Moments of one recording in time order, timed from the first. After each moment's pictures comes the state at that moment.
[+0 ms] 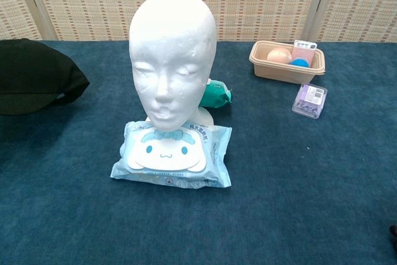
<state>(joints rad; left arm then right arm) -0.23 -1.65 -0.06 -0.91 1.62 1.66 -0.01 0.06 -1.08 0.07 -1.60 -1.53 1.53 0.03</state>
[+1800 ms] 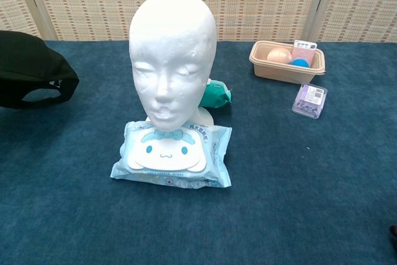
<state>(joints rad) -0.24 -1.57 -0.11 -0.96 1.65 1.81 -0.07 0.06 -1.09 0.07 -1.60 -1.52 1.52 0.02</state>
